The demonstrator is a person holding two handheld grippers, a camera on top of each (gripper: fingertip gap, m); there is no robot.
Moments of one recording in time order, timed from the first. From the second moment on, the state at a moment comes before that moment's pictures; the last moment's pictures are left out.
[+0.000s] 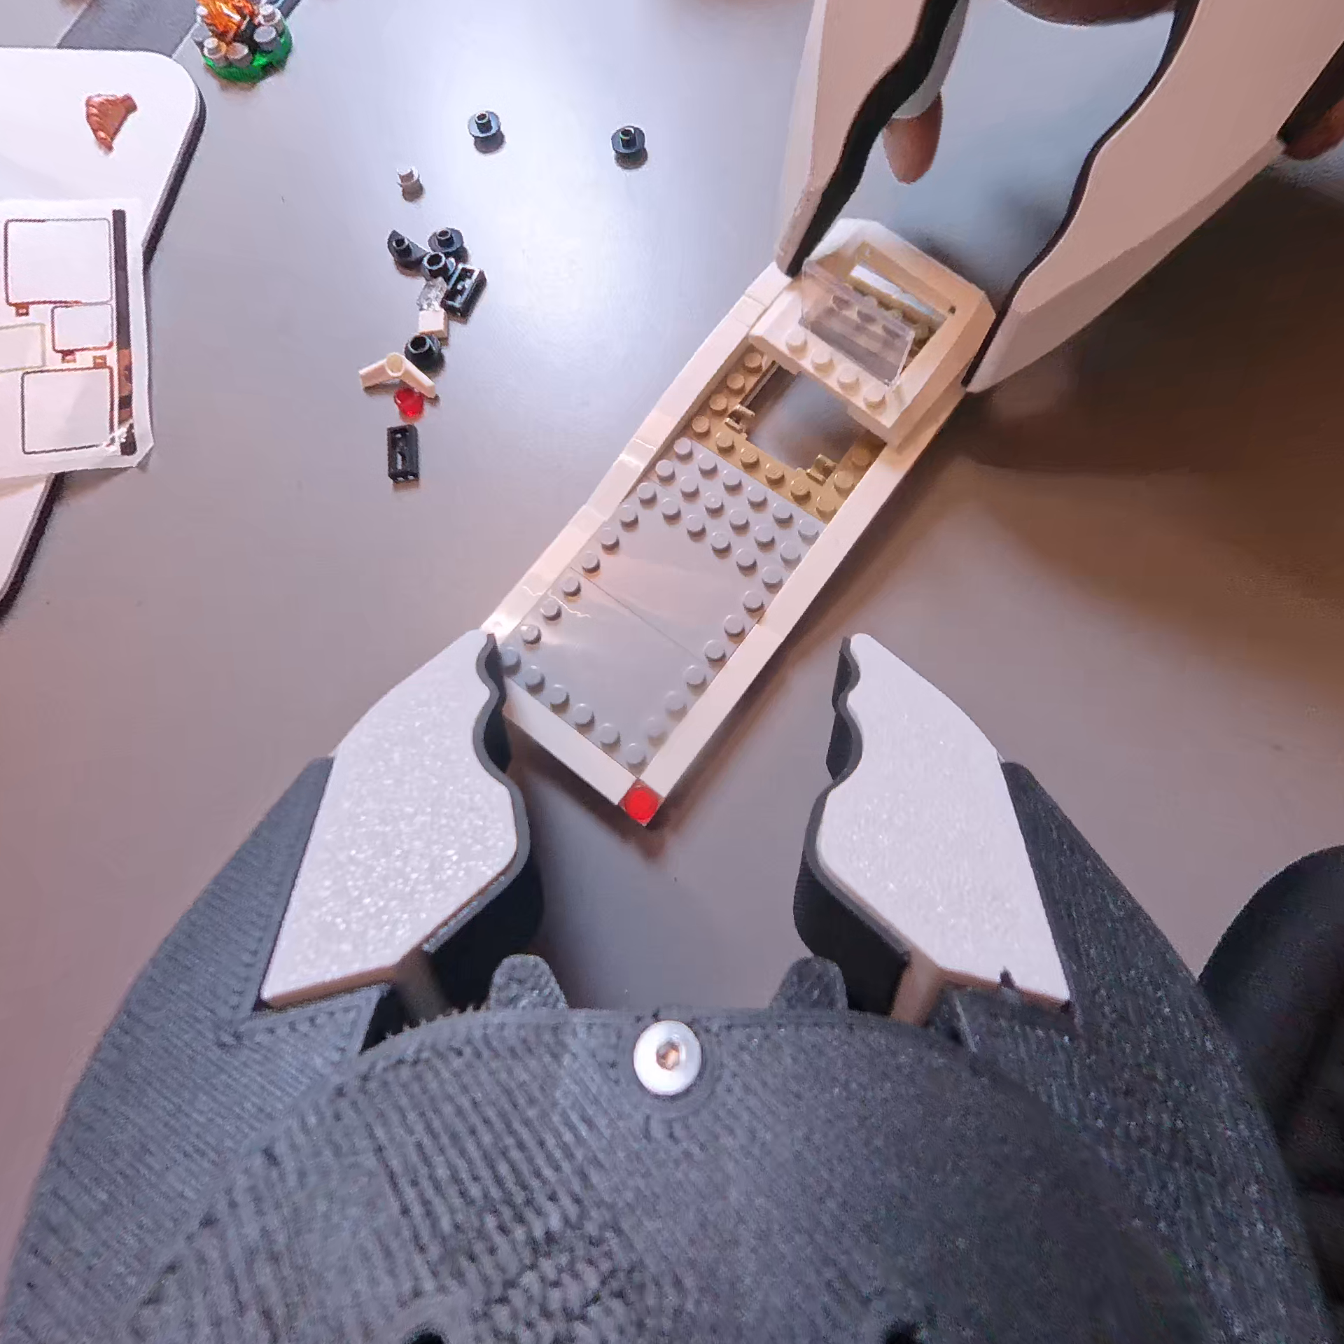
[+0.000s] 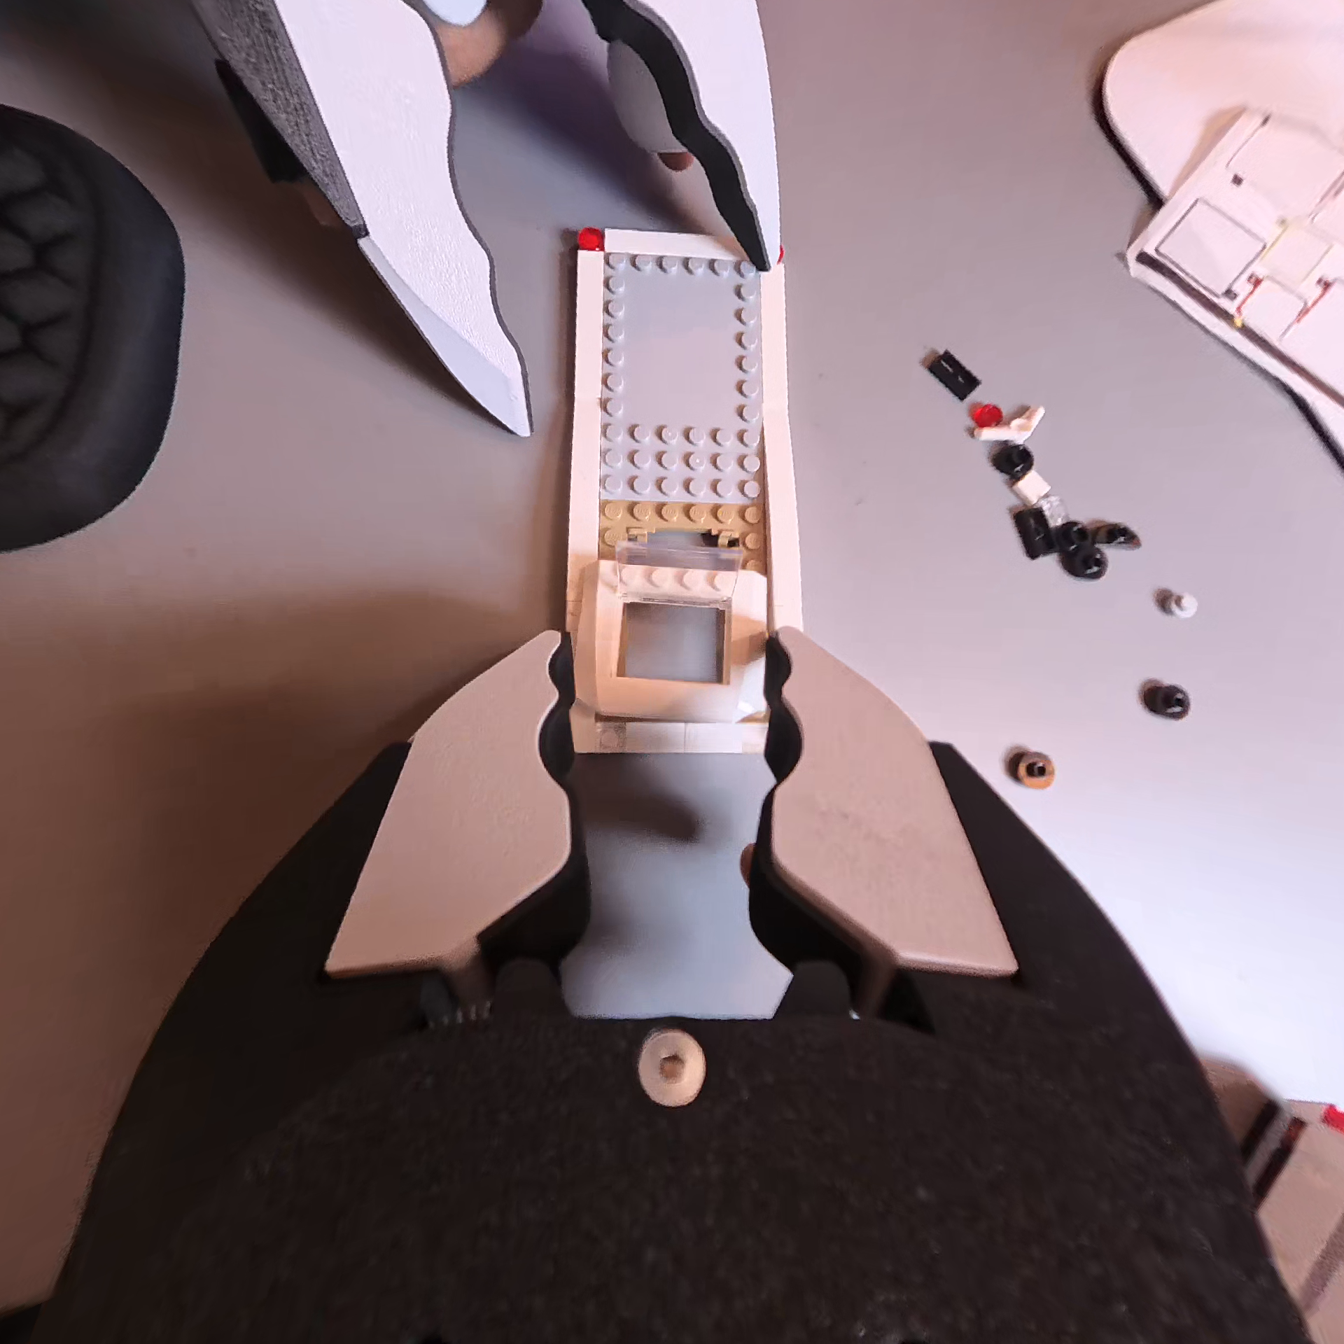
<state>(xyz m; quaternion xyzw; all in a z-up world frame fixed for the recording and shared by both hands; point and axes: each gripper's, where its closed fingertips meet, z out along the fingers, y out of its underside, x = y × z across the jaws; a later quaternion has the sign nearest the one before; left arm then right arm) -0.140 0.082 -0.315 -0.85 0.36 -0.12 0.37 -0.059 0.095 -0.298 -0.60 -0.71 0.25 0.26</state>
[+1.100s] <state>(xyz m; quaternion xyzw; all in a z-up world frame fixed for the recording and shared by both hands) -0.080 0.093 -0.317 -0.77 0.55 -0.19 0.25 -0.046 0.104 -0.303 -0.64 -0.70 0.27 0.19</state>
